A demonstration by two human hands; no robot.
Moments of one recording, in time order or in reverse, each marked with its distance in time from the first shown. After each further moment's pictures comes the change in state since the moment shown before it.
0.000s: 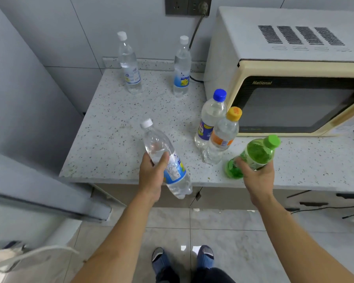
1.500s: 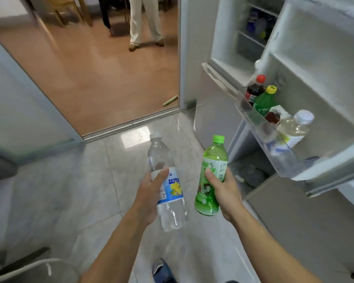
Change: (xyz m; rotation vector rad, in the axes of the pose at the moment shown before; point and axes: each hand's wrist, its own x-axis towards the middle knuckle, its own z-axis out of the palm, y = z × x) left_hand -0.476 -0.022 -0.420 -0.564 0.905 0.031; right_hand -0.575 -0.025 0.223 -0.051 -1.457 0.139
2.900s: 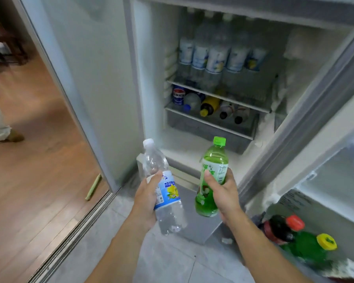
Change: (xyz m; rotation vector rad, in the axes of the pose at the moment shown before) left_hand 0.525 0.314 0.272 0.185 -0.552 -0.205; right_hand 0.503 -0.212 0.055 0.058 0.751 -0.202
